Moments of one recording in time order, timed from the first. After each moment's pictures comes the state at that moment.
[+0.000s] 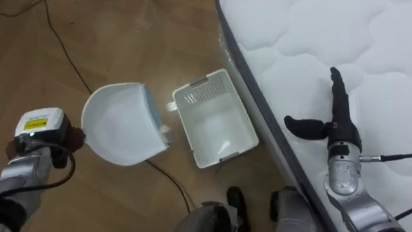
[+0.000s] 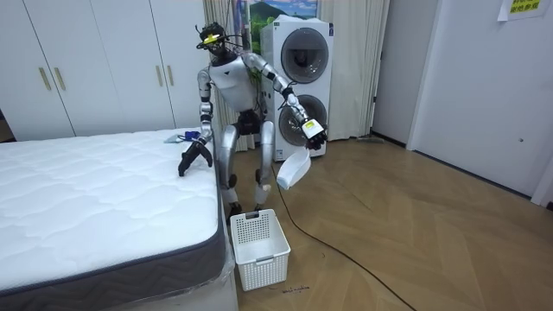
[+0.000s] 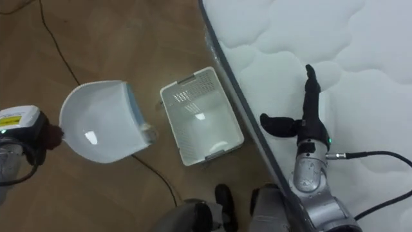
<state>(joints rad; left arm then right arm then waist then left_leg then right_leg) -0.40 0.67 -0.41 0.96 0.70 0.08 0.18 -0.14 -0.44 0.28 0.47 0.00 -0.17 -0.54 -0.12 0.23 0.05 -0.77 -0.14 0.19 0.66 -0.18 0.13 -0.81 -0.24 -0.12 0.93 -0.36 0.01</state>
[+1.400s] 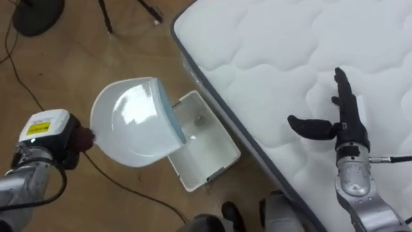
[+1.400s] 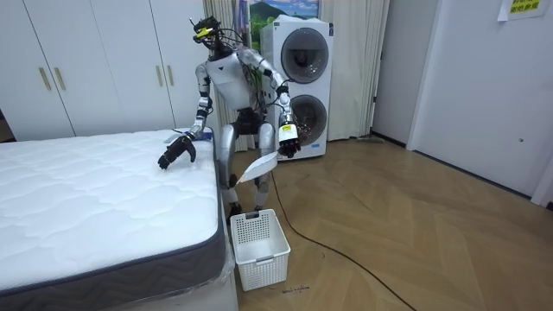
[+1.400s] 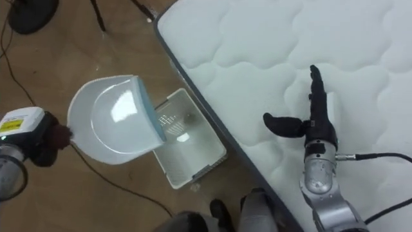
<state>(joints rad) -0.20 0.70 -0.40 0.75 0.63 -0.08 0.26 -0.12 -0.45 0.24 0.55 0.08 -0.25 -0.49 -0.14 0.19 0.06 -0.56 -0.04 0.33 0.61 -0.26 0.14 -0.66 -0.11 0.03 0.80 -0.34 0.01</state>
